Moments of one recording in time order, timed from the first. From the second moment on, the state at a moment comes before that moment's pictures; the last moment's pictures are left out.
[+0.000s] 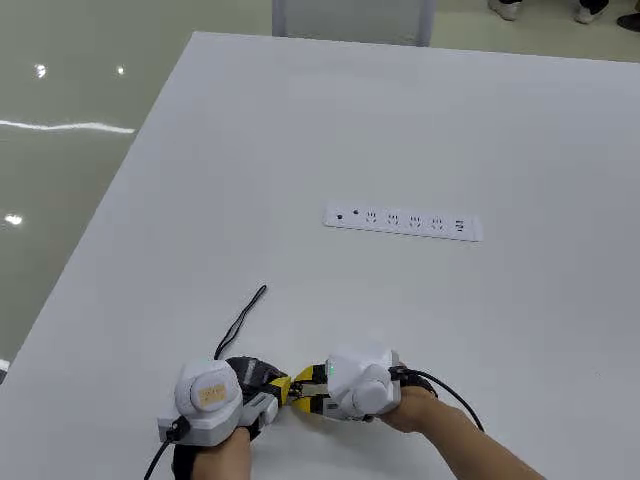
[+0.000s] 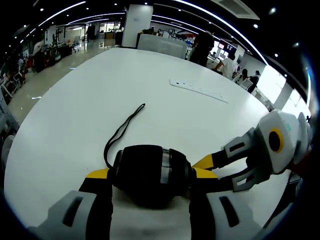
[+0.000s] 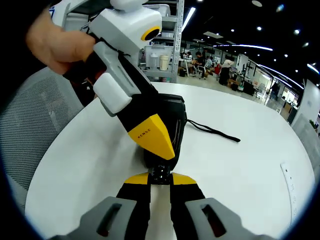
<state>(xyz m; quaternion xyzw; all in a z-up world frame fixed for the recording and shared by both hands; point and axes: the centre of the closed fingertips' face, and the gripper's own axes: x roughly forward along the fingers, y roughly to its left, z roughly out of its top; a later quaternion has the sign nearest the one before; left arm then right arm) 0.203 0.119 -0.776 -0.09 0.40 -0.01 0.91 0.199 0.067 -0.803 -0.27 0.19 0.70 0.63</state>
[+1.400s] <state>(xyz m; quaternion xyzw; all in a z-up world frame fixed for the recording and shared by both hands) 0.204 0.122 -0.783 -0.07 0.40 0.01 0.91 0.197 0.073 -0.803 -0.26 0.20 0.70 0.64</state>
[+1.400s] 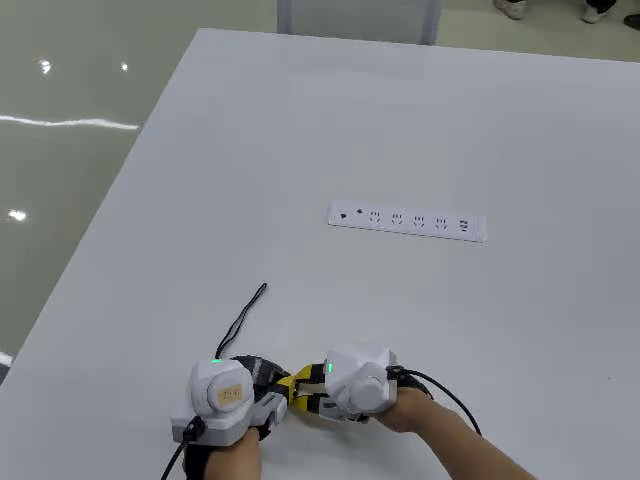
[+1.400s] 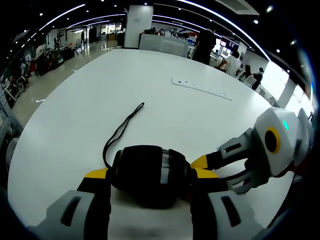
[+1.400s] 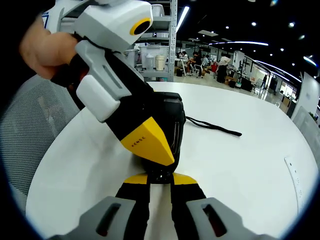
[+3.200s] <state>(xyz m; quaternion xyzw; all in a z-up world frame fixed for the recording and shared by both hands) 0.168 0.113 -0.755 0.02 0.40 -0.17 0.90 0.184 0.036 -0.771 -0.23 0.24 0.61 0.71</state>
